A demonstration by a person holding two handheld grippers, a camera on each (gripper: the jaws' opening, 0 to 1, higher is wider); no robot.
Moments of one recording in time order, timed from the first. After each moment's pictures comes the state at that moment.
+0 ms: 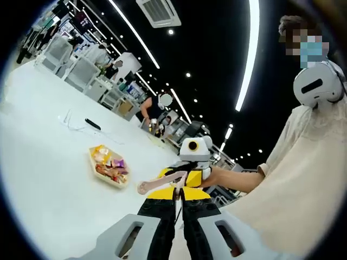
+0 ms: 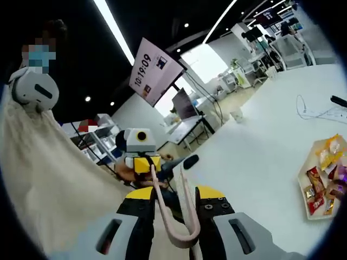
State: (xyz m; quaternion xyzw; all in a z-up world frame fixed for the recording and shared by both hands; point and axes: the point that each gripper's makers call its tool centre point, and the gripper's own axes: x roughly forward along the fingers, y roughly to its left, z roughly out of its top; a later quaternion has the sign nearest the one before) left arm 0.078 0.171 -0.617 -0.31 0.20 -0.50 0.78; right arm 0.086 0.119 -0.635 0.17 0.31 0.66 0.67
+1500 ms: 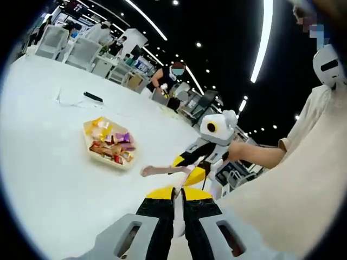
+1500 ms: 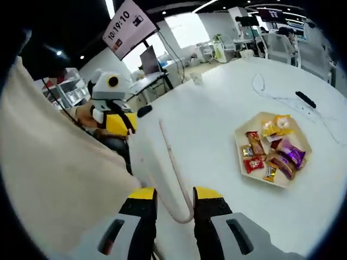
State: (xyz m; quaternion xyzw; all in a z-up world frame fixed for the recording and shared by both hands) left arm 0.100 0.076 -0.700 -0.22 0.31 -0.49 0.79; right arm 0.112 -0.003 -0.752 -0.07 0.40 0.58 0.71
